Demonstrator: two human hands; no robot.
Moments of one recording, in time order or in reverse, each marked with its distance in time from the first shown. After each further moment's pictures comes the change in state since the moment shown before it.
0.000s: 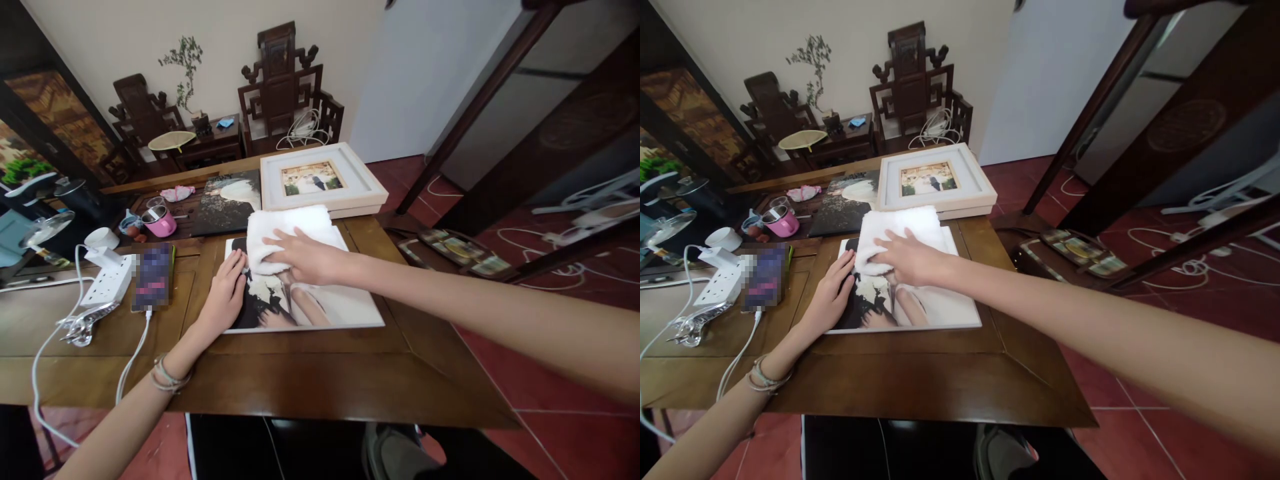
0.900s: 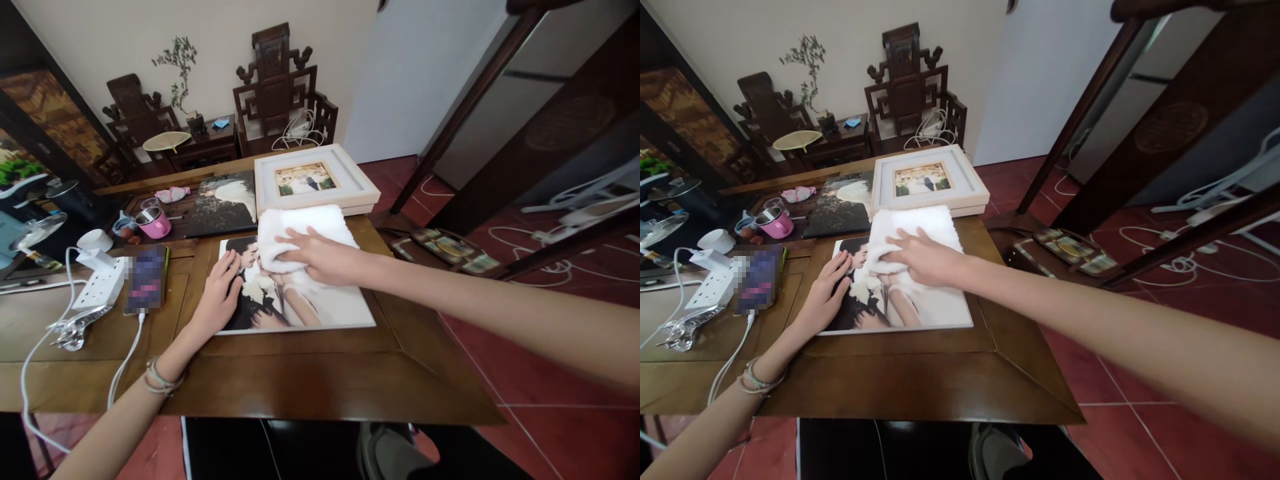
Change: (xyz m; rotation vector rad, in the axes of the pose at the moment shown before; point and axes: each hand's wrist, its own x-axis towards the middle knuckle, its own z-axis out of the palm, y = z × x) left_hand 0.002 -0.003 0.000 0.017 -0.006 0.015; right_hand -0.031 0.024 0.006 -0.046 0.096 -0.014
